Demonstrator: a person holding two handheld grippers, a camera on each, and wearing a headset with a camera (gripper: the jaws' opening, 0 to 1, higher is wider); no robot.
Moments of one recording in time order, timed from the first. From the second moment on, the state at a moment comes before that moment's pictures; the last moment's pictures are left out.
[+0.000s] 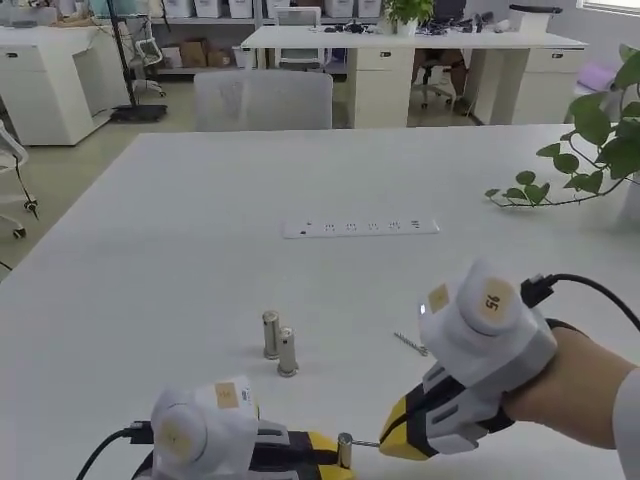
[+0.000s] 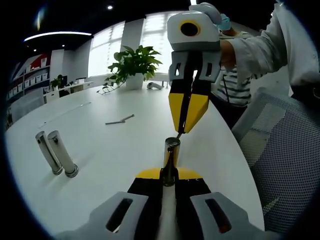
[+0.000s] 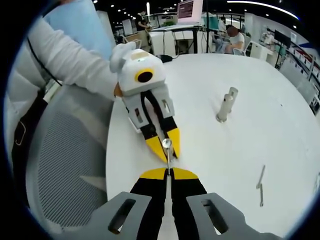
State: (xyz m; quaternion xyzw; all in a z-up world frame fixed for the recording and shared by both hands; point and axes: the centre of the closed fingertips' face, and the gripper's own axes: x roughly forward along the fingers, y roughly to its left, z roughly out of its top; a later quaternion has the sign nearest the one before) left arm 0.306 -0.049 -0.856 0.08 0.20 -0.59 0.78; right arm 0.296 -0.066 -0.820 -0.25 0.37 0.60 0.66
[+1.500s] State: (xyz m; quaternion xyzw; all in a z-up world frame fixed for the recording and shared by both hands) left arm 0.303 -0.050 -0.857 0.08 0.20 -0.59 0.78; right arm 0.296 -0.043 -0.820 -0.29 0.35 0.62 0.64
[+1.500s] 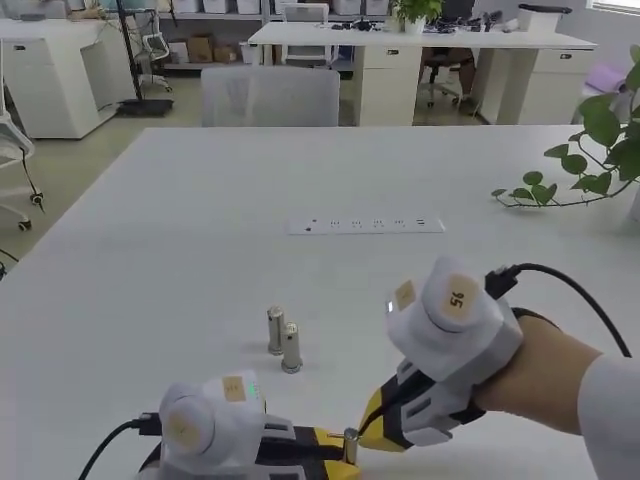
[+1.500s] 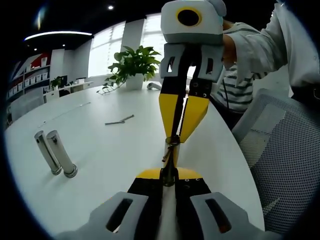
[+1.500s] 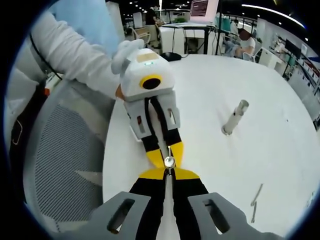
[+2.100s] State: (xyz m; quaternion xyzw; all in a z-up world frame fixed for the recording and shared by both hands) left arm 0.304 -0.051 -0.857 0.07 0.20 -0.59 0.78; right arm 0.297 -0.051 -0.820 -0.29 0.35 0.61 0.64
